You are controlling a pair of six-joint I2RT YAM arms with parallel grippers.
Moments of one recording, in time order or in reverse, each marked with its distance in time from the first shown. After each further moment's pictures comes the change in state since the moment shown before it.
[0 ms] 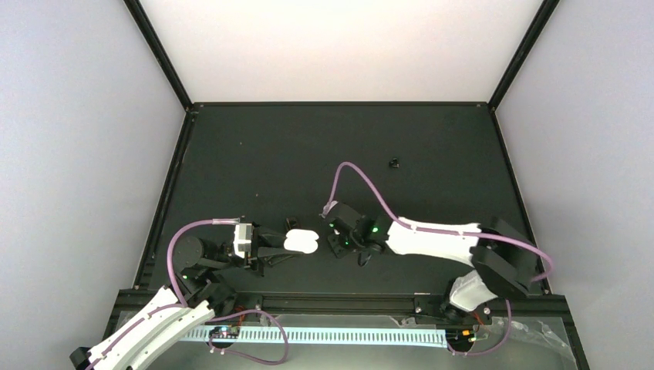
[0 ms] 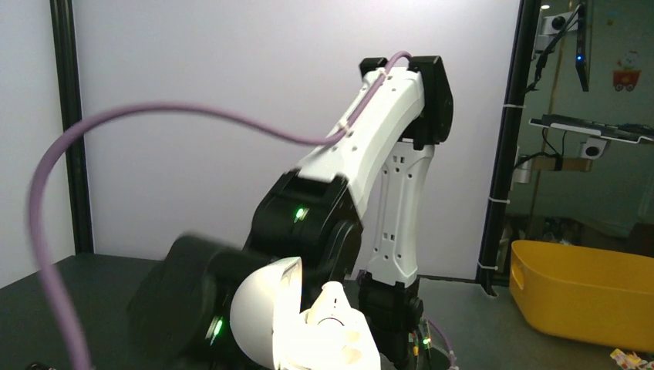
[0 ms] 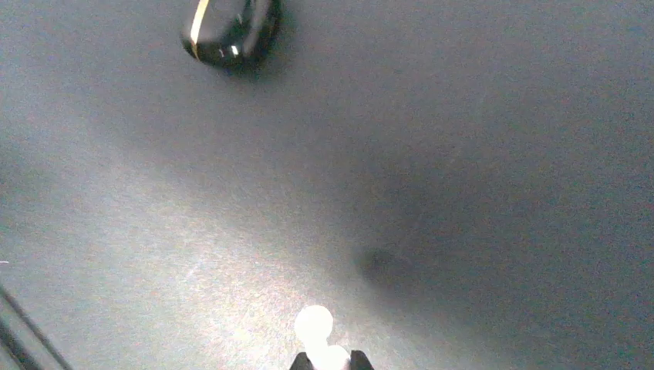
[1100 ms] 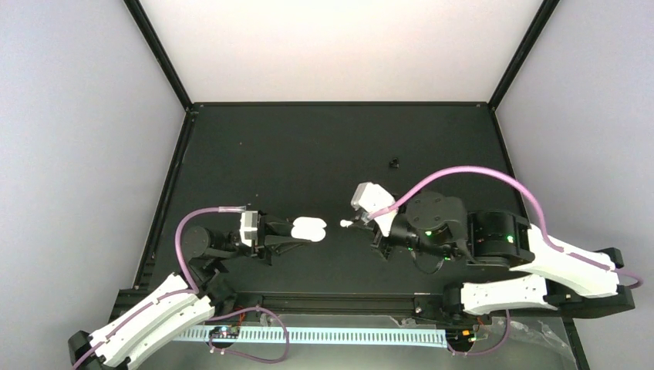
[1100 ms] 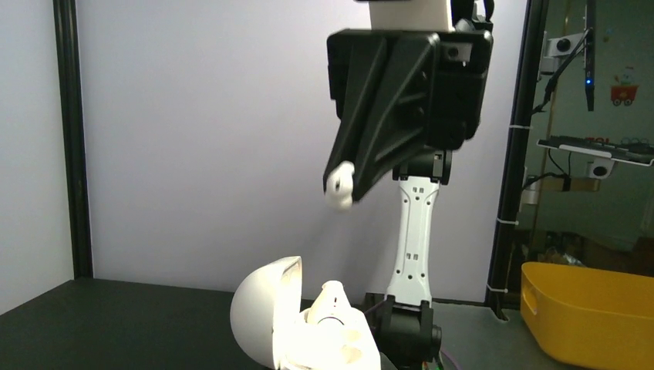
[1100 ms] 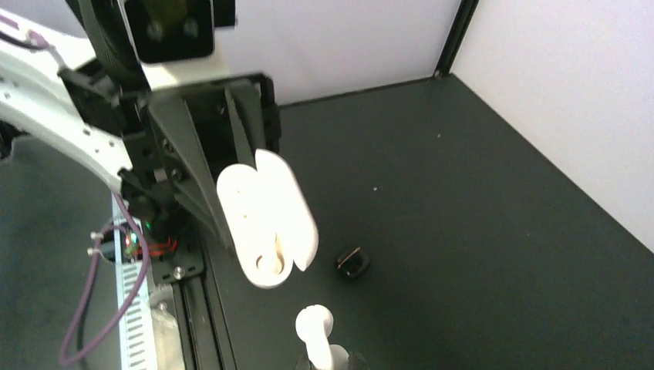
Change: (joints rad) left arm 0.000 0.193 0.038 0.212 -0.006 -0.025; right arm 0.319 -0.553 0.593 -0.533 0.219 -0.400
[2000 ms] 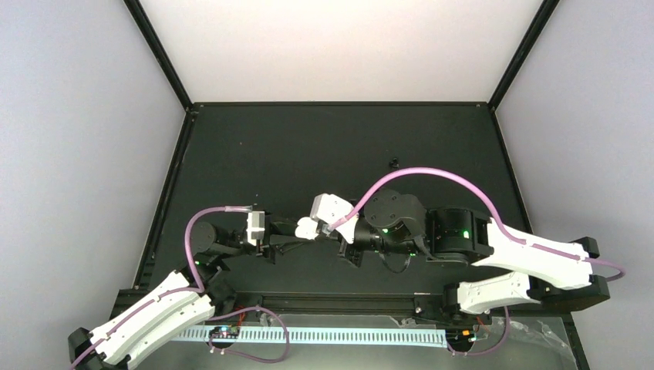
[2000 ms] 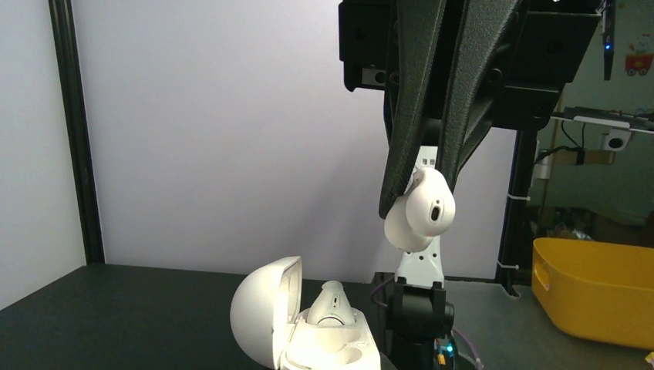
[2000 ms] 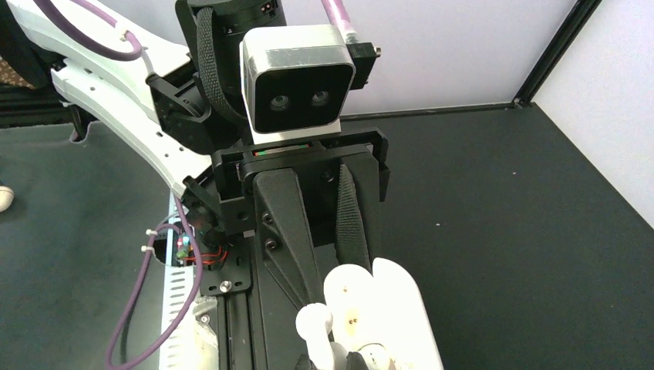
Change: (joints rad) left arm -0.001 0.038 0.016 -0.046 0.008 0.072; right arm 0.018 0.164 0.031 0.109 -0.159 -0.081
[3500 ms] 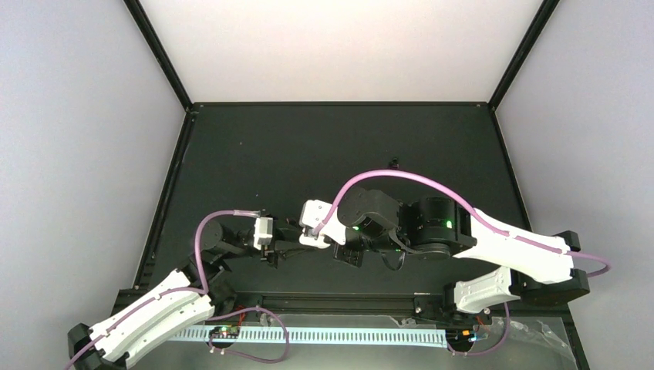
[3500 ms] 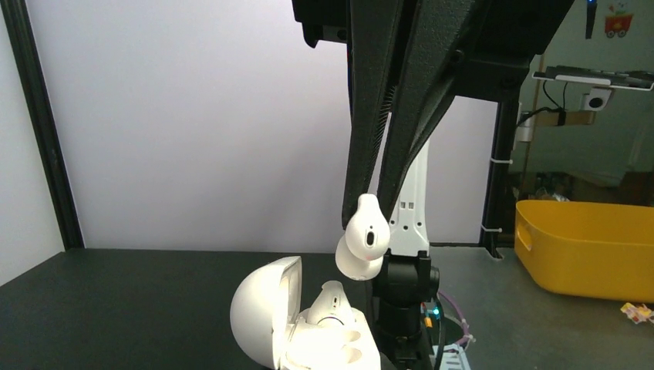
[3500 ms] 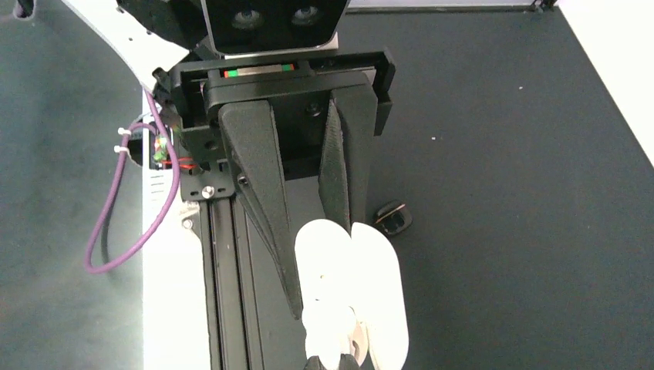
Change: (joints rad) left arm -0.027 0.013 0.000 -0.070 0.042 0.082; right arm 0.000 0.161 0.219 -0.330 0.031 -0.029
